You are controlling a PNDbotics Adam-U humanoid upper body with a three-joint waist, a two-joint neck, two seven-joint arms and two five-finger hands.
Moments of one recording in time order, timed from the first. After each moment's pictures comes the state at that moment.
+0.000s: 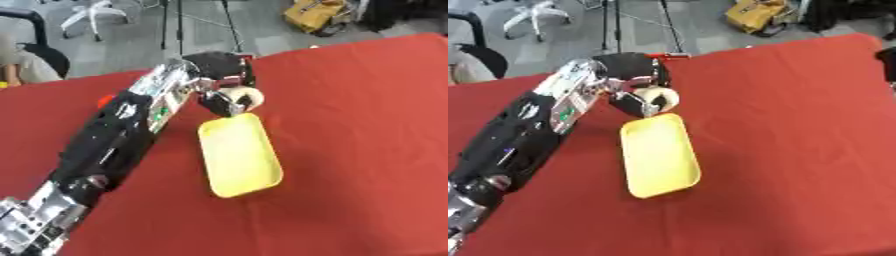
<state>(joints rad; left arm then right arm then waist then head) -0.91 0.27 -0.38 -1.15 -1.08 -0.32 -0.45 -0.30 -0.43 -0.01 -1.91 0.18 -0.18 -0.09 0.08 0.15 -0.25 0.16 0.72</state>
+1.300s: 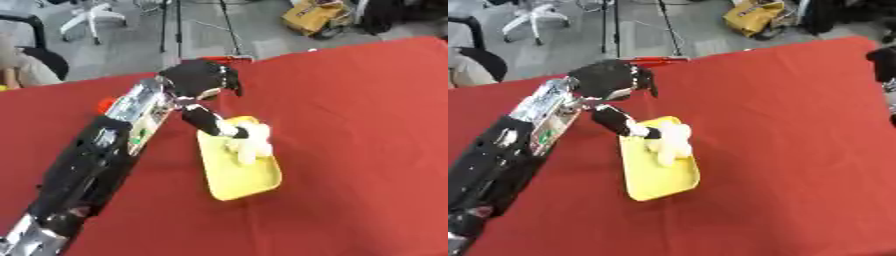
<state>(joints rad) -0.68 0.32 -0.21 -1.47 -0.99 -0.23 -0.26 -0.30 -0.43 -0.01 -1.91 0.18 -0.18 -0.10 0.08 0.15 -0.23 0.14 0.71</state>
